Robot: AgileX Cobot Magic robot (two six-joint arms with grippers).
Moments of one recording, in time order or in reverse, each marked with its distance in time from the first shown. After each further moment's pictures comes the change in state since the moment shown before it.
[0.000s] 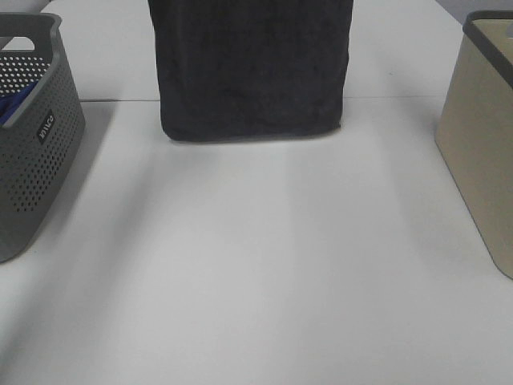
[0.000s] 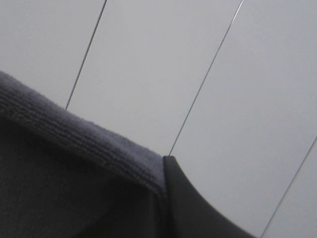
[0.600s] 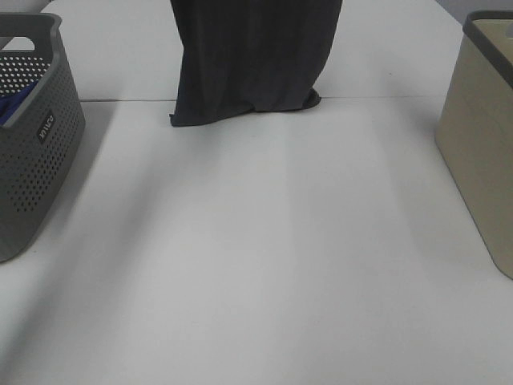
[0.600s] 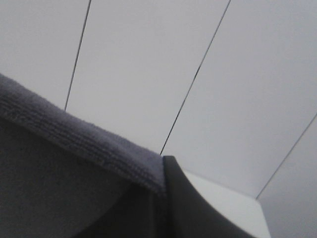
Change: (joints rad) left arm -0.020 0.131 -0.253 -0.011 0.477 -0.007; right arm -0.002 0.032 -0.016 0.094 0.236 0.000
